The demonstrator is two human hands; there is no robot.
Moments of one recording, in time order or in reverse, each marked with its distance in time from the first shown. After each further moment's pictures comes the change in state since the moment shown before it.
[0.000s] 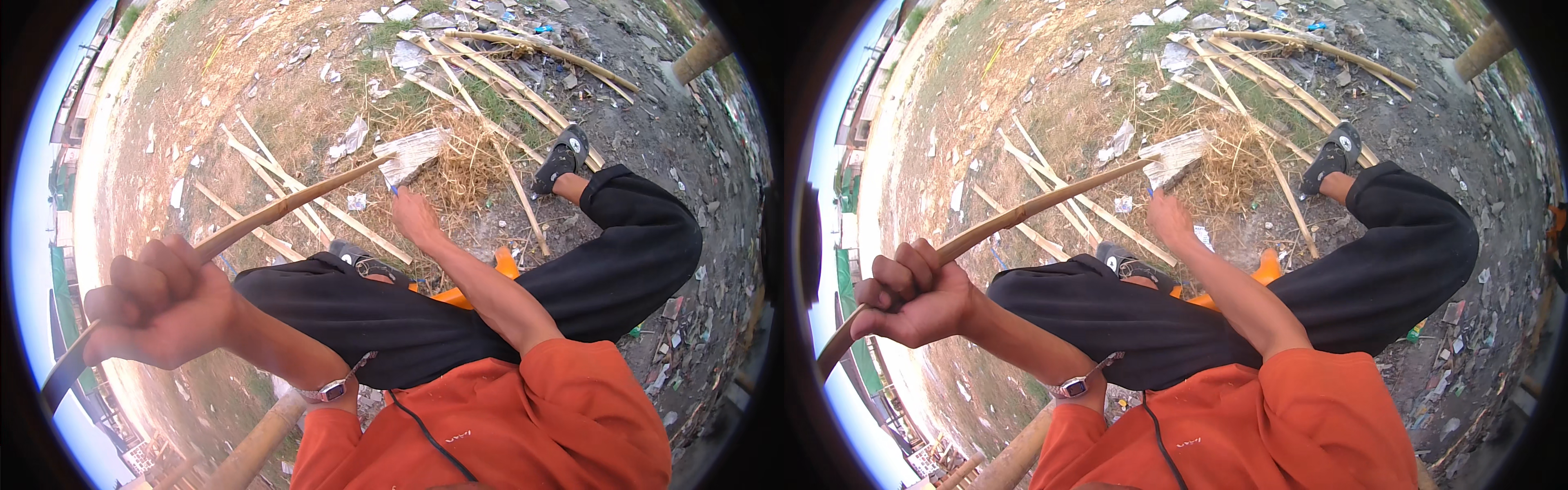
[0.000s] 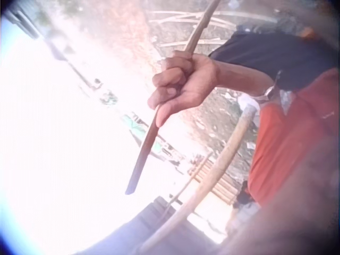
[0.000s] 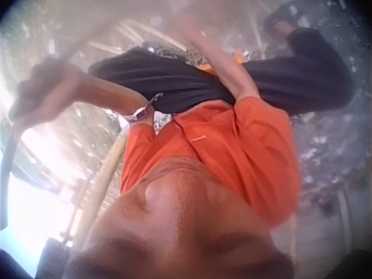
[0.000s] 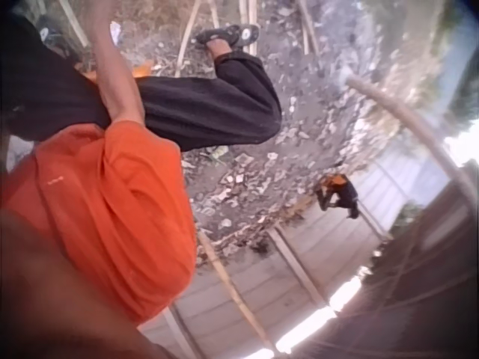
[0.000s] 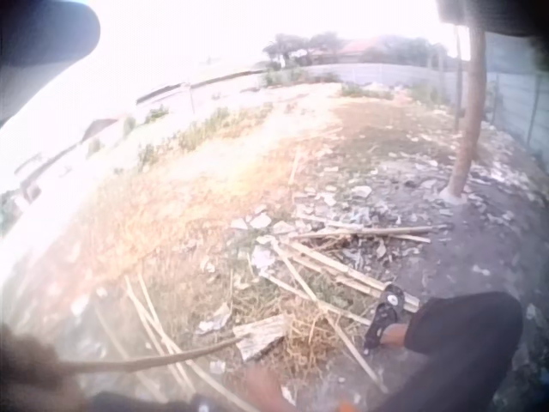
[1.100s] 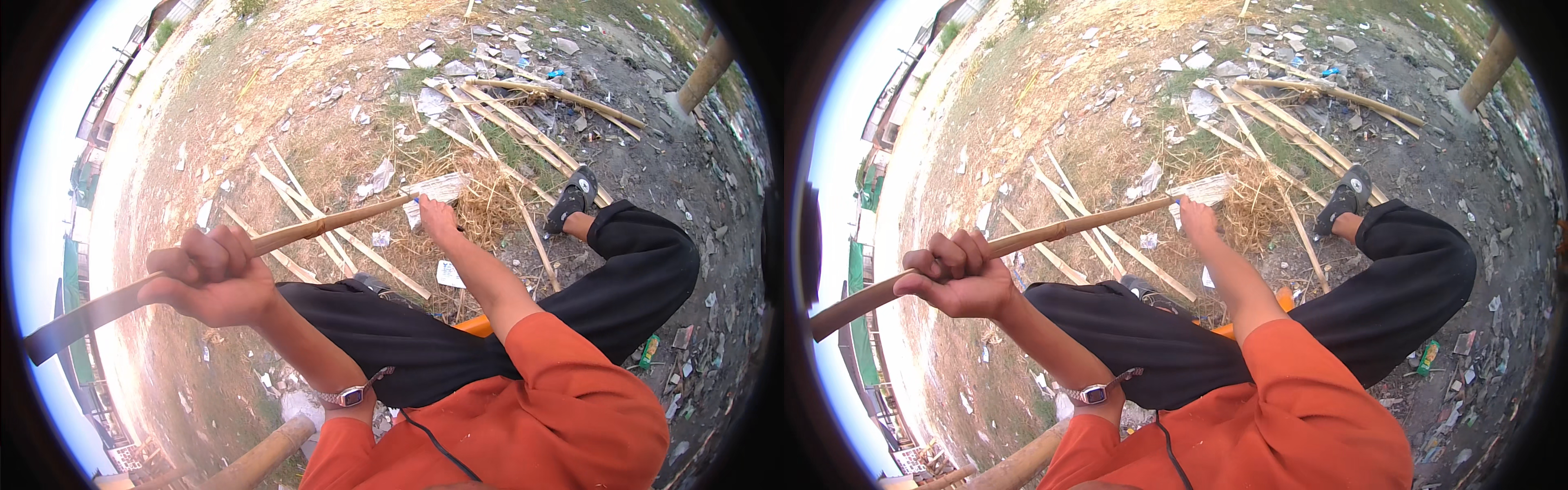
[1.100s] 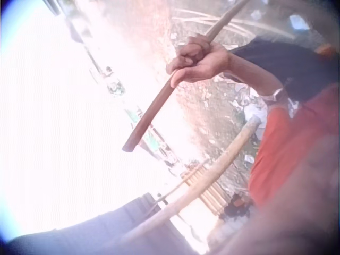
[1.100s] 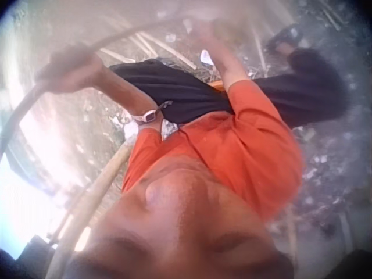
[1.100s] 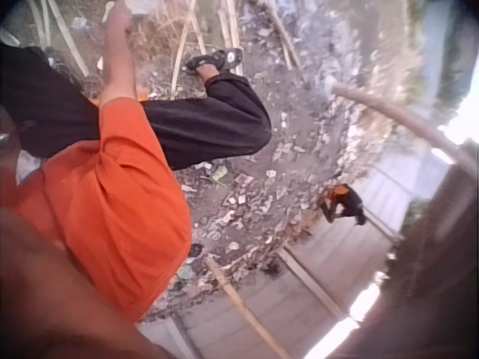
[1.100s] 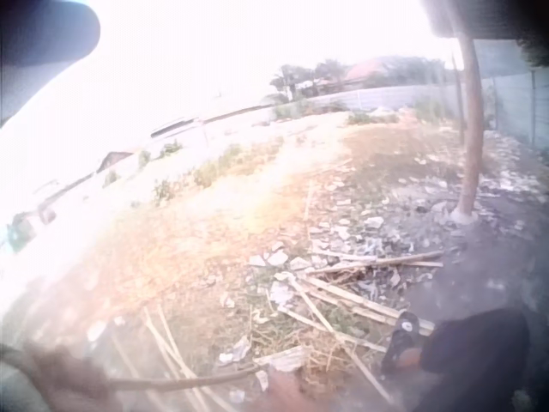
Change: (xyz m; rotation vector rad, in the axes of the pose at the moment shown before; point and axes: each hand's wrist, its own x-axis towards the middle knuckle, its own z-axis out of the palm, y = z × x) left_hand 0.009 -0.005 -0.019 -0.166 -0.094 -0.014; right_hand 0.087 0.035 0.018 -0.347 0.187 -0.250
